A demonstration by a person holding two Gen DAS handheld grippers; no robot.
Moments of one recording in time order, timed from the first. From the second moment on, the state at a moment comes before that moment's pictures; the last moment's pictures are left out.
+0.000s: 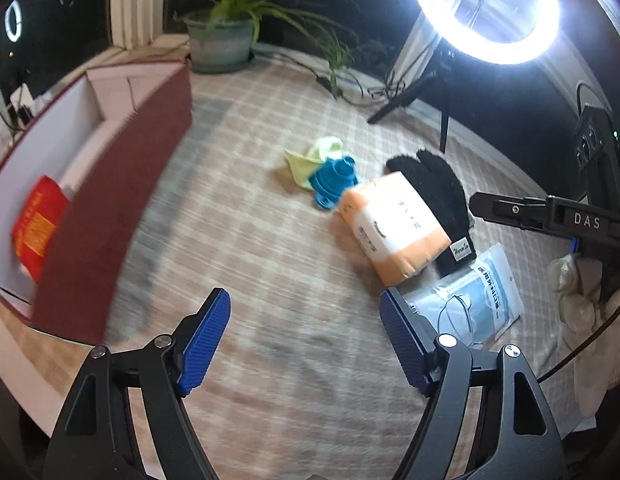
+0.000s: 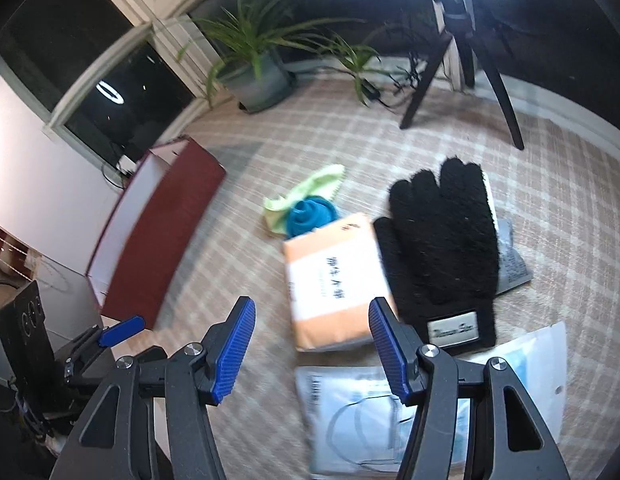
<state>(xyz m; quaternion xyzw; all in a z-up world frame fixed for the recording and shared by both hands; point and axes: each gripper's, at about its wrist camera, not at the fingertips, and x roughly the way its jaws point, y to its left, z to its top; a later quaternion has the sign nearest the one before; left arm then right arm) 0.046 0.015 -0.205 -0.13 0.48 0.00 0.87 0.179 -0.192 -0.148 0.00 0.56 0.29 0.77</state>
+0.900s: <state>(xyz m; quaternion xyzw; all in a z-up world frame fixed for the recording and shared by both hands) 0.146 -0.044 -0.259 -0.16 0.56 0.00 0.82 0.245 -0.187 -0.225 0.01 0.65 0.34 0.68</state>
